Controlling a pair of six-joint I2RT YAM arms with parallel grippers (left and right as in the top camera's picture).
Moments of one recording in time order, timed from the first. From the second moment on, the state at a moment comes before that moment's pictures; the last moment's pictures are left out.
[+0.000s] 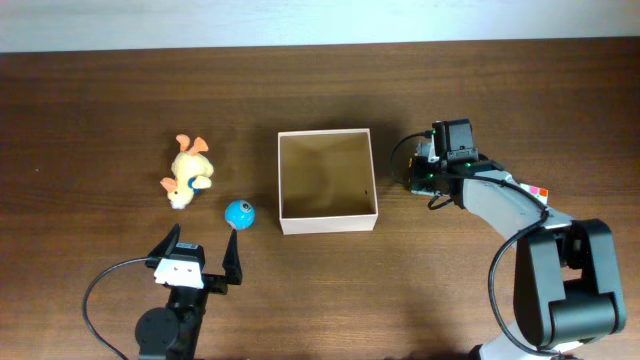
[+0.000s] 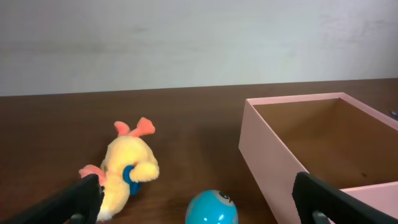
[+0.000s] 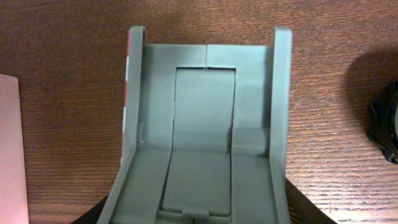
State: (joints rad) left arm -0.06 0.01 0.01 -0.07 0.07 -0.02; right arm 0.12 1.78 1.00 -0.29 0.00 0.22
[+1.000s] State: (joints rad) left arm -0.07 0.01 0.01 -0.07 0.07 -0.02; right arm 0.13 1.44 1.20 -0.62 -0.10 0.22
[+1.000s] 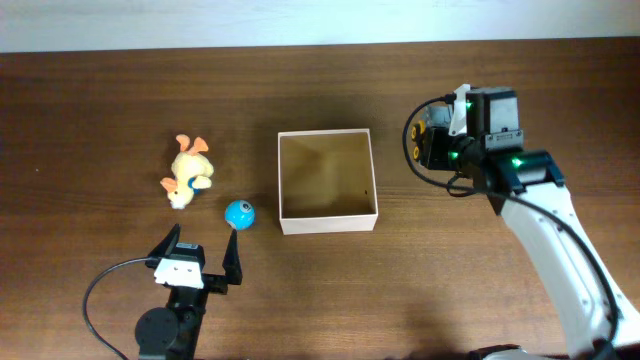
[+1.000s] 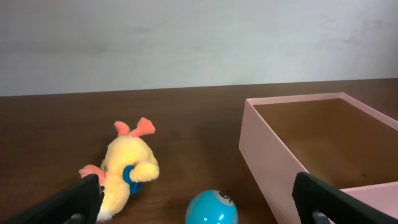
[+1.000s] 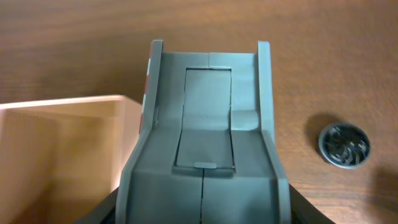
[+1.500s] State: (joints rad) left arm -0.06 0.01 0.01 -0.07 0.07 -0.02; right arm 0.52 1.36 1.20 -0.49 -0.11 0.24
